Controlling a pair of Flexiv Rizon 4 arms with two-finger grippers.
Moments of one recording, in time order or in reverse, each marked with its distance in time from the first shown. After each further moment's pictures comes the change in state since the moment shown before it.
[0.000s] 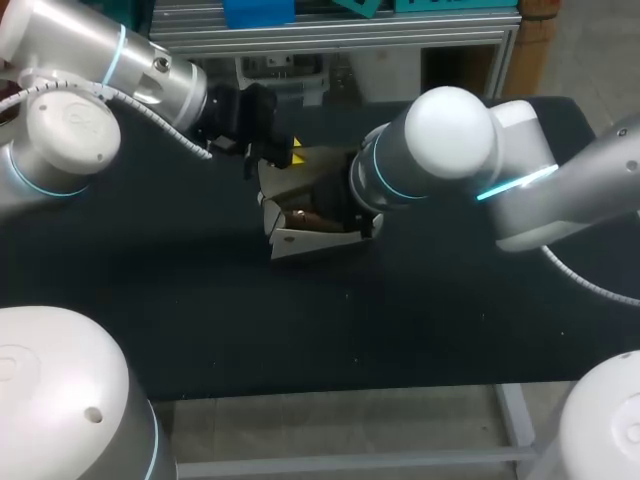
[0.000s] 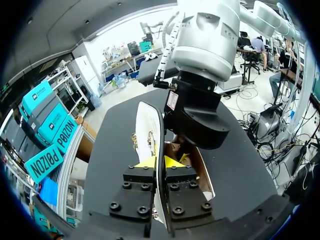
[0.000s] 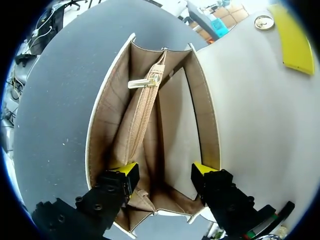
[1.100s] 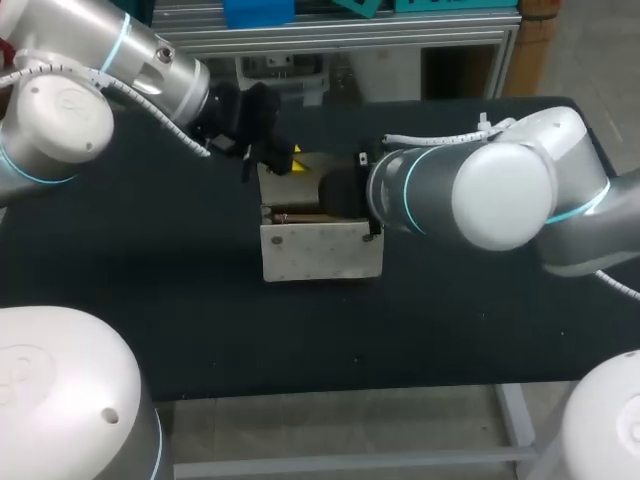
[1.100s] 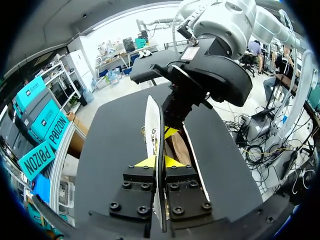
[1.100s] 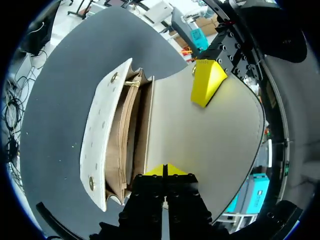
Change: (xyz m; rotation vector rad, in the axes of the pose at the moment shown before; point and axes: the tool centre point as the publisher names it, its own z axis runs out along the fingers) left arm 0.026 -0.014 -0.010 -0.027 0.081 -0.045; right arm -0.017 0.016 -0.100 -0.020 -0.249 -0.004
